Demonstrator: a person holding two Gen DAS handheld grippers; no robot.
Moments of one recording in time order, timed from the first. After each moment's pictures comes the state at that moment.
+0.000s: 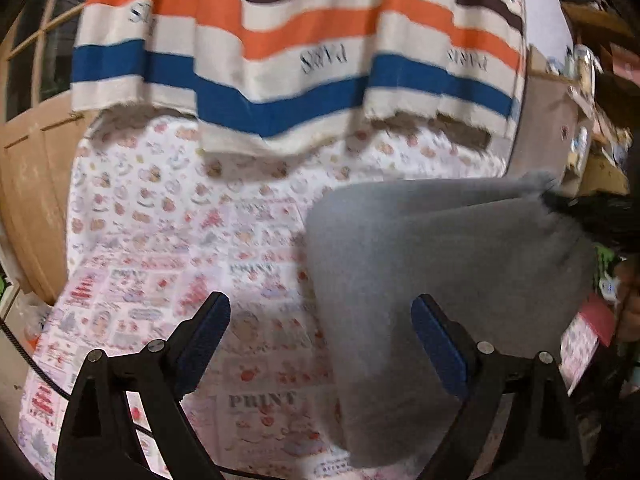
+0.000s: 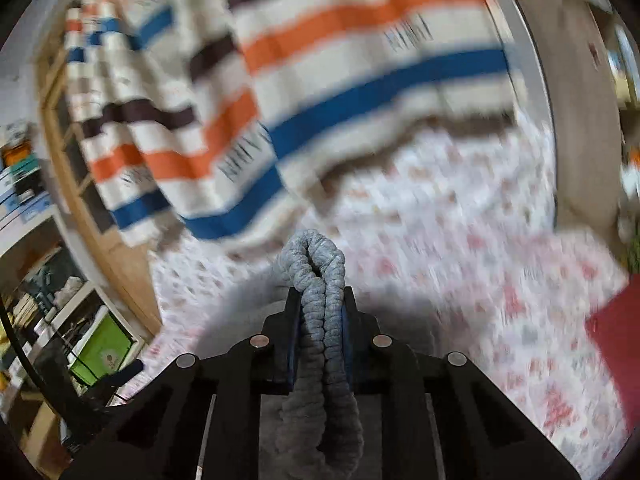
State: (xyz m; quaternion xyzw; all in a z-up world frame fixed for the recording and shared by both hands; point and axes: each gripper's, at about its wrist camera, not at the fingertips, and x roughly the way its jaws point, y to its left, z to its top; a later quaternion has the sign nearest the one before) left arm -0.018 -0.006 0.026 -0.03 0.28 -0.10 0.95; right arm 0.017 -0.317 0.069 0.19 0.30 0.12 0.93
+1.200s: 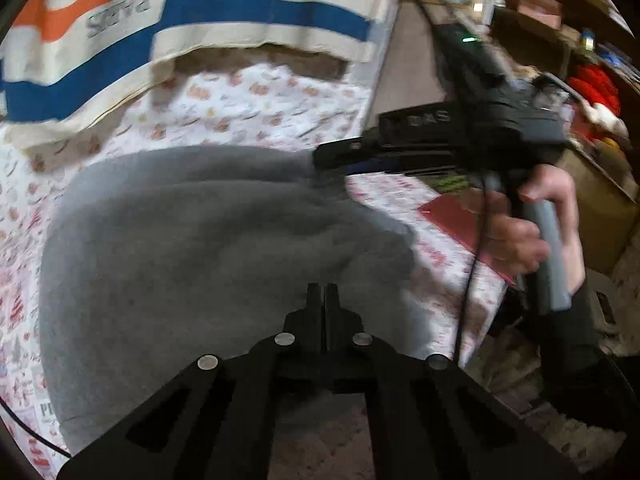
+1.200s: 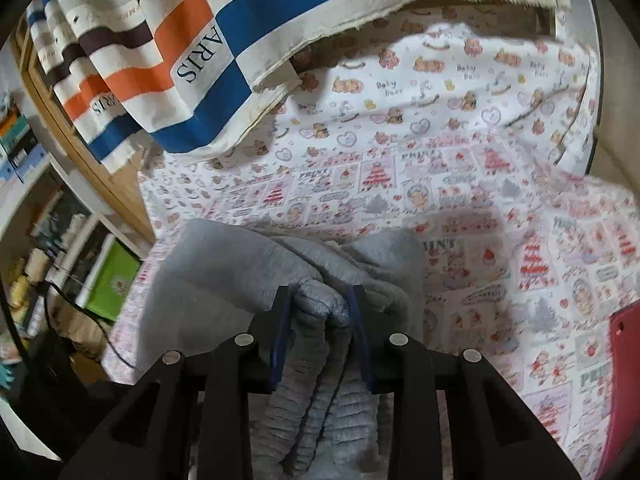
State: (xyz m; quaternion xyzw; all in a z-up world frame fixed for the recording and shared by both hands) left arm -0.022 -0.149 0.021 0.00 0.34 -0.33 0.88; right arm 0.082 -0.345 0.042 0.15 0.43 0.22 0.86
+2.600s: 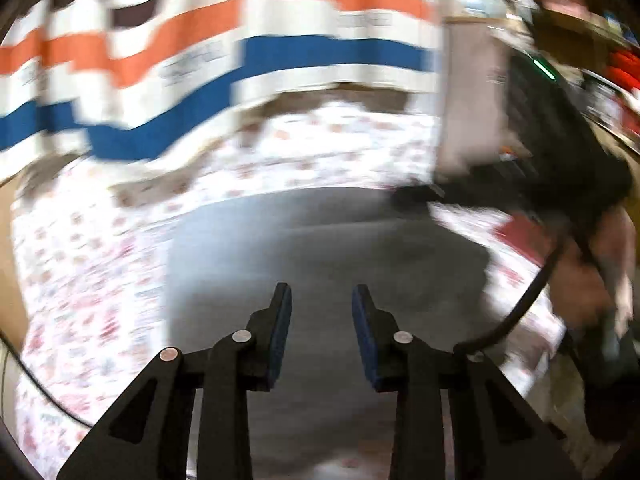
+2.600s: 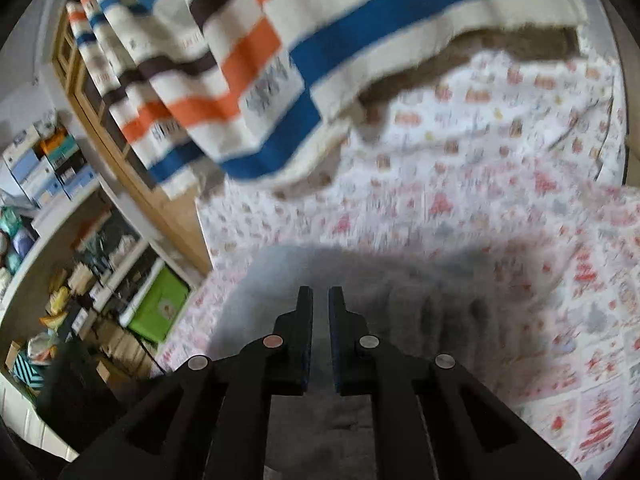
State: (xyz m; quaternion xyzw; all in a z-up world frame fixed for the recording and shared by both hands) left arm -0.021 -0.105 0.041 0.04 0.29 -0.17 0.94; right arm 0.058 -0.301 0.046 0.17 0.38 0.28 0.87
